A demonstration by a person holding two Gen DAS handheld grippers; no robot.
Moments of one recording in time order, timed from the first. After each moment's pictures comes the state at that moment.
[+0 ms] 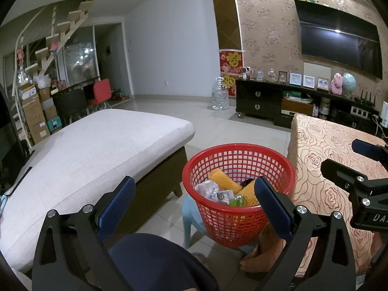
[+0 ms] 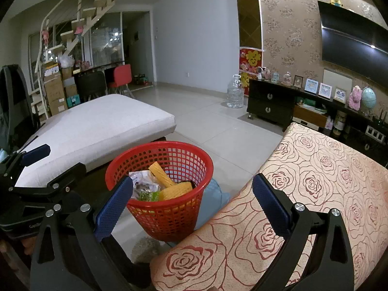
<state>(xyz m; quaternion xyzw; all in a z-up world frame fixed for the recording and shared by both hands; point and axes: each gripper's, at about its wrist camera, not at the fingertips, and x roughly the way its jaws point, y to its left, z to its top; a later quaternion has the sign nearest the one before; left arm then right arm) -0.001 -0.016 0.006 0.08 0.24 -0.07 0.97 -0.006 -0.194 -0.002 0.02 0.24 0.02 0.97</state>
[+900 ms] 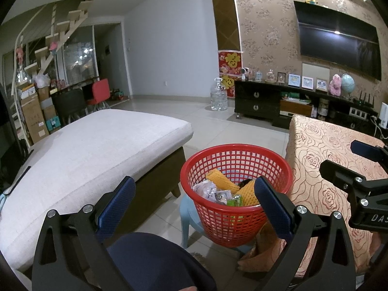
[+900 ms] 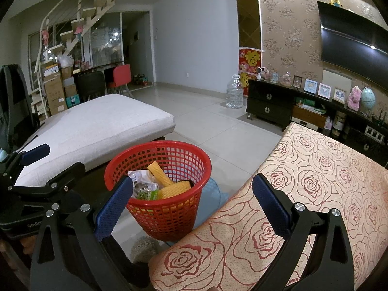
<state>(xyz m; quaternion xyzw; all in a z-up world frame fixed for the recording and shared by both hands) -0.001 -0.019 0.006 0.08 0.24 -0.07 0.97 -0.007 -0.193 -0.002 0.02 0.24 0.02 0.97</state>
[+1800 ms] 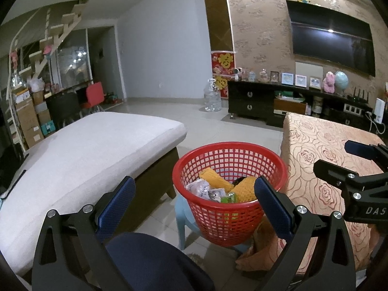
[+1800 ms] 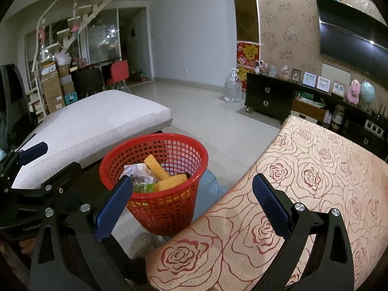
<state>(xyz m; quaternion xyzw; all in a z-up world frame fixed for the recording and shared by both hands) -0.004 -0.030 -0.002 0.08 0.23 -0.10 0.96 -0.012 -0.206 -0.015 0.03 0.26 0.01 0.97</state>
